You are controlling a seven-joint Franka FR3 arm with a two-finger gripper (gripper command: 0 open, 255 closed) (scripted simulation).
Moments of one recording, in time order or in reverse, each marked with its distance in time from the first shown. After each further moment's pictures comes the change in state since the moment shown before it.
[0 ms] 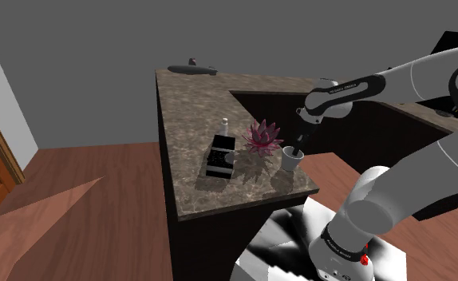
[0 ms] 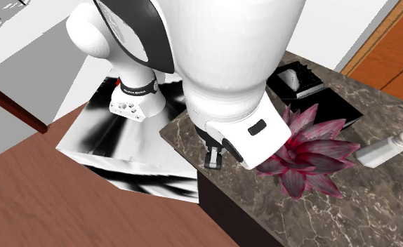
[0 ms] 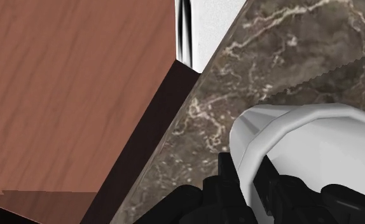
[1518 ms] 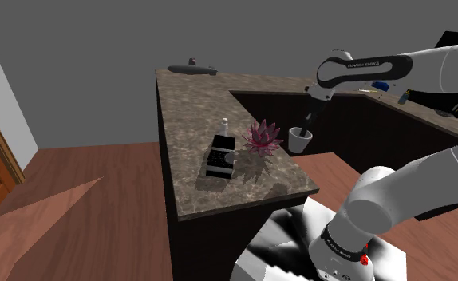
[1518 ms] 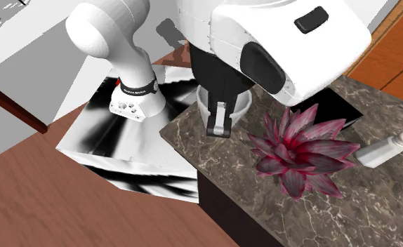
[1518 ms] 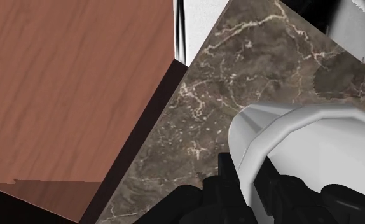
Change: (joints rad) arm -0.019 -0.130 0.093 0.180 -0.004 -0.305 0.054
